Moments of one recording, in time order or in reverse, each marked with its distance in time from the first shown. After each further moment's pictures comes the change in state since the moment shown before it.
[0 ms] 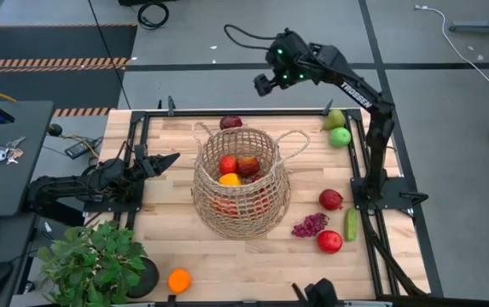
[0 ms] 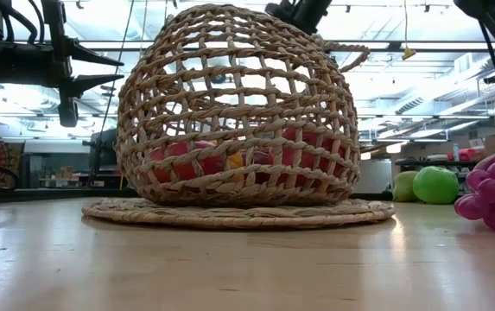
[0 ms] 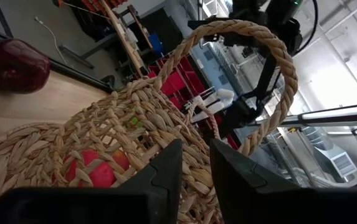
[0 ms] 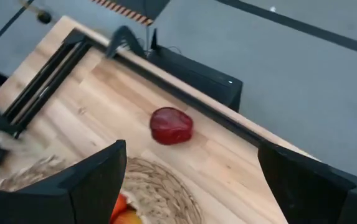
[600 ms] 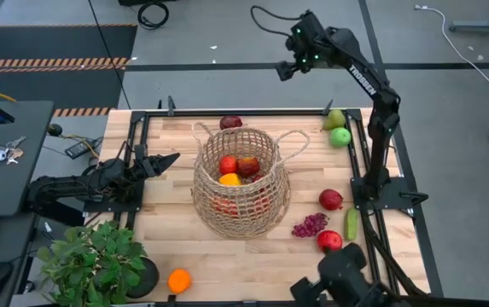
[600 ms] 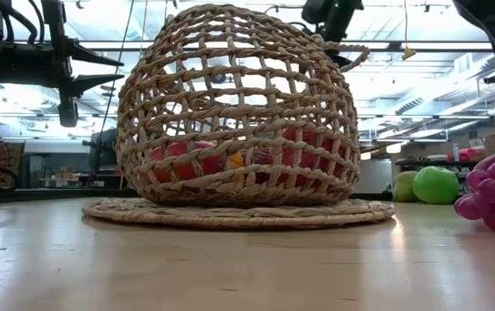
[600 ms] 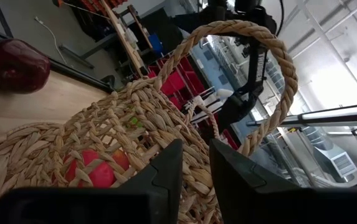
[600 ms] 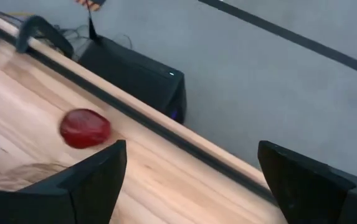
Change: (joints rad) left arm 0.000 0.000 0.000 0.000 0.000 0.000; right arm -0.254 0.018 -0.007 -0.078 -0.032 -0.226
